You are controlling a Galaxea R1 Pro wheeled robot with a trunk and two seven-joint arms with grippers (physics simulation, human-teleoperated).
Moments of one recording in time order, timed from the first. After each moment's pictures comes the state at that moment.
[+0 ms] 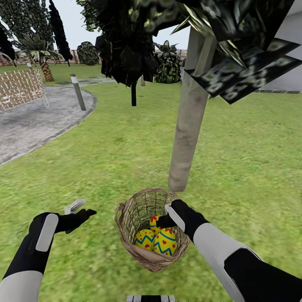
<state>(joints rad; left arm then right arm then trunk) -0.55 0.11 0.30 -1.16 0.63 1.01 0.16 -0.95 0.17 0.45 -0.38 -0.42 0.82 -0.13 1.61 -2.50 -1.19</state>
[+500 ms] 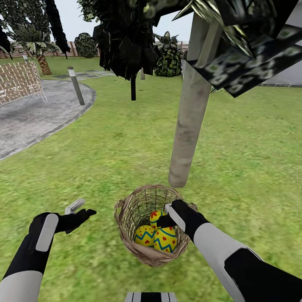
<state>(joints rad) -0.55 0.11 0.30 -1.16 0.63 1.01 0.16 -0.95 0.17 0.45 -0.38 -0.42 0.81 -0.13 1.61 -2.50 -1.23</state>
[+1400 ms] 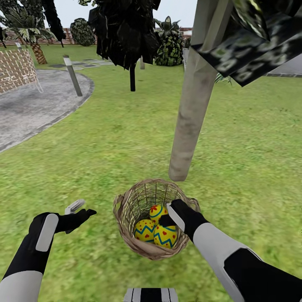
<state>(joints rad) -0.55 0.11 0.30 -1.16 0.63 1.01 0.16 -0.95 0.17 0.45 -0.39 -0.42 0.80 -0.21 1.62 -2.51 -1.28</state>
